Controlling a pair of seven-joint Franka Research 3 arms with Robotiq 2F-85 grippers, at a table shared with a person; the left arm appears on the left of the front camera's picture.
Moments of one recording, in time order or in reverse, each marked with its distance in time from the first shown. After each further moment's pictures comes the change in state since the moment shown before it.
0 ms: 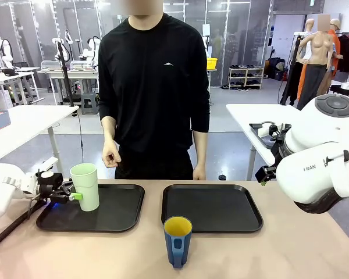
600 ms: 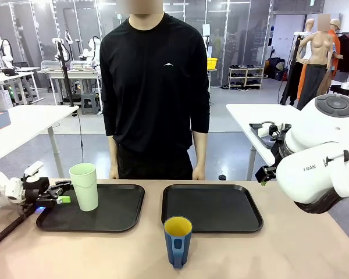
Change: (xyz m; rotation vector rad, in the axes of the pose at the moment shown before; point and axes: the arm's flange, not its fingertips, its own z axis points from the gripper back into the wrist) left arm -0.011 -0.026 0.047 0.082 -0.015 0.028; right arm 0.000 0.000 0.000 0.000 0.000 0.000
